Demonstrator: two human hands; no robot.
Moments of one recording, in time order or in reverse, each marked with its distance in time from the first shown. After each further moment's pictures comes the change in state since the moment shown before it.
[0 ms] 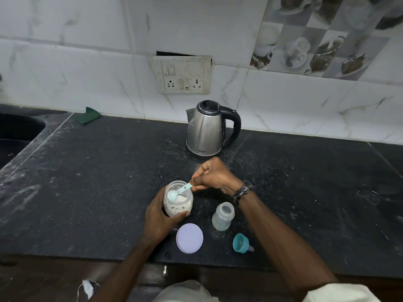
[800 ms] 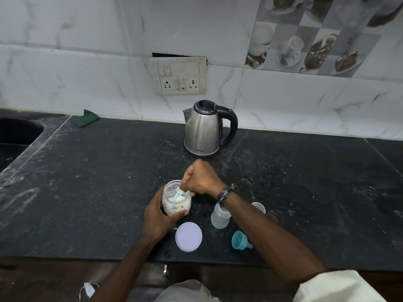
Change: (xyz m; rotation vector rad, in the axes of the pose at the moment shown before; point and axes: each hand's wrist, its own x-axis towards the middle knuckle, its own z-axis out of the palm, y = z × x) left_hand 0.000 0.002 -0.001 -0.050 -0.005 -0.007; right_hand 0.004 0.000 0.026 -0.566 0.104 -0.141
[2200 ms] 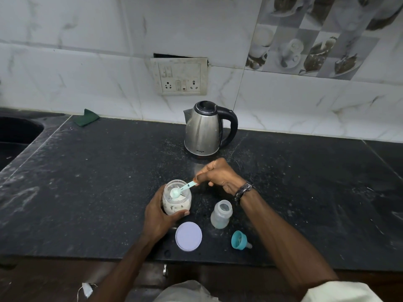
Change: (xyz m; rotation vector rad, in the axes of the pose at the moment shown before) left_hand -0.001 0.005 -0.001 0.052 -0.017 -0.053; right_hand -0.008 0.023 -0.030 0.501 0.015 0.214
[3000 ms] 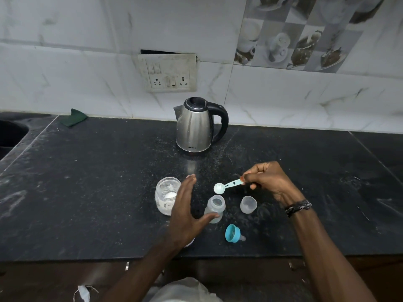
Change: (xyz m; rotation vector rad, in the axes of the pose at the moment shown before) left_hand -0.026 0.055 0.062 0.089 -0.075 0.414; right_hand -0.077 0.047 -0.102 0.090 0.272 0.035
